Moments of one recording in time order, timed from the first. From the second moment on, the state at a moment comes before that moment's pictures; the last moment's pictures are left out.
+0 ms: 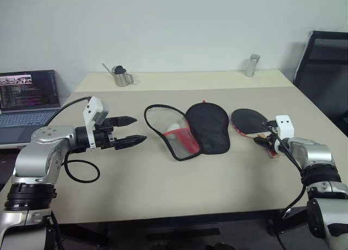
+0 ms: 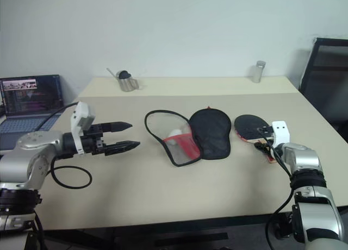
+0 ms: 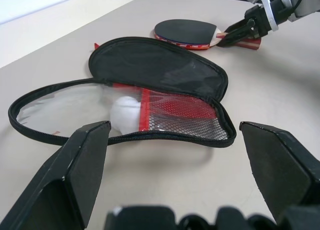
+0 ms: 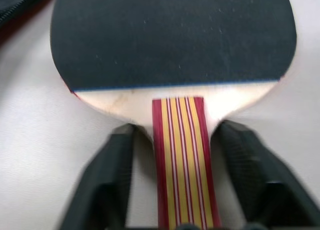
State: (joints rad) left arm -0.56 0.86 0.15 0.08 -0.50 0.52 -1.16; right arm -0.82 -0.57 -0.13 0.72 0.14 0.64 0.51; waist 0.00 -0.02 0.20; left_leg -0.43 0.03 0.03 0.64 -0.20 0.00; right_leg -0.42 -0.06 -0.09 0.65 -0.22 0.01
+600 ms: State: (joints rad) left arm -0.54 0.86 0.15 0.08 -0.50 0.52 -1.15; right arm -0.82 -0.55 -0.20 0.26 0.23 0.89 0.43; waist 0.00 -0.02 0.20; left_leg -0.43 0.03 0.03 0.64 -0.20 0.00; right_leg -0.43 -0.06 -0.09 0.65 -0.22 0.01
